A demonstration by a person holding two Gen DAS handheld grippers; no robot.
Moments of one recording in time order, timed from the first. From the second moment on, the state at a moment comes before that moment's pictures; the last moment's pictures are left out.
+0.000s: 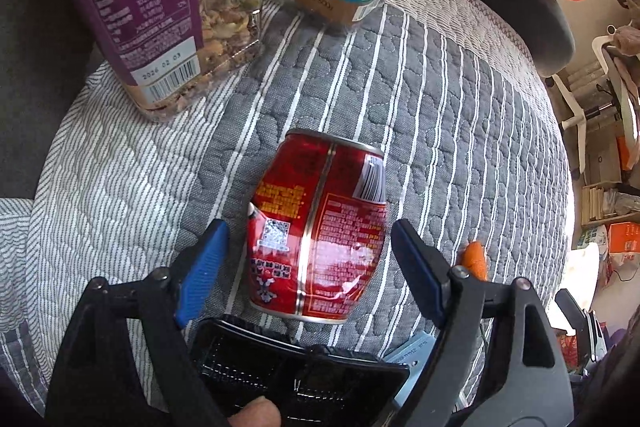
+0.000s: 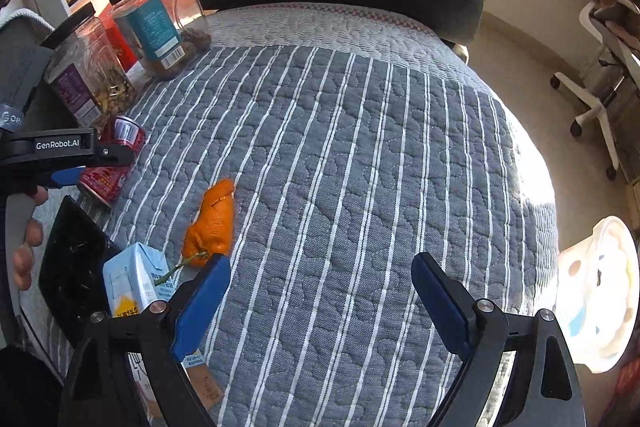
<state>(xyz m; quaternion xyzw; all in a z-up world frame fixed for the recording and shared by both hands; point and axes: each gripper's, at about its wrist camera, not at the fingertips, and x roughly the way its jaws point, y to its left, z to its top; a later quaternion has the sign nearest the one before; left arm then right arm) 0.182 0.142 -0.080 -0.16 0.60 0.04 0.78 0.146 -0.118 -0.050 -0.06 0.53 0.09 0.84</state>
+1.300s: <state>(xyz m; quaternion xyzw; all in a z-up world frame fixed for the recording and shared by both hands) 0.141 0.125 -0.009 -0.17 0.50 -0.02 0.85 0.171 -0.106 -0.045 0.10 0.55 0.13 0.82</state>
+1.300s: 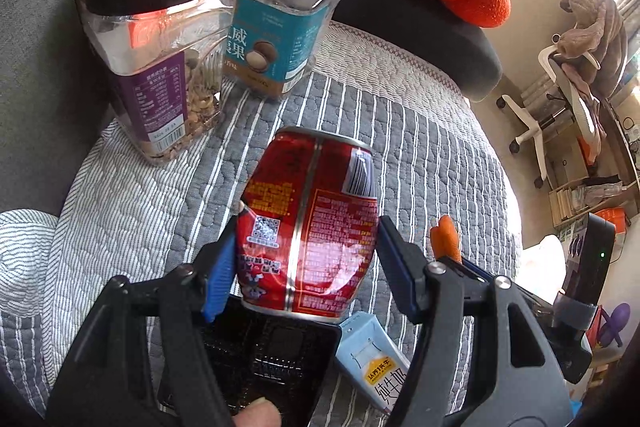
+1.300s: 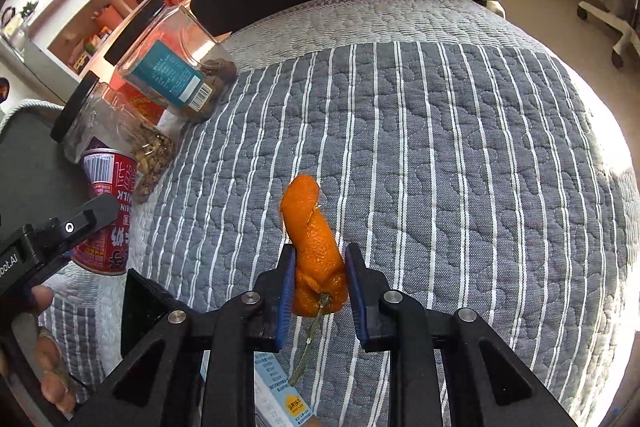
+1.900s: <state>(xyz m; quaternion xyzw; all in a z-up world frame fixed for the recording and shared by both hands) 0.134 0.072 -0.004 -0.18 0.48 -0.05 0.86 0.145 -0.207 0.007 0.12 0.48 0.07 0.87</state>
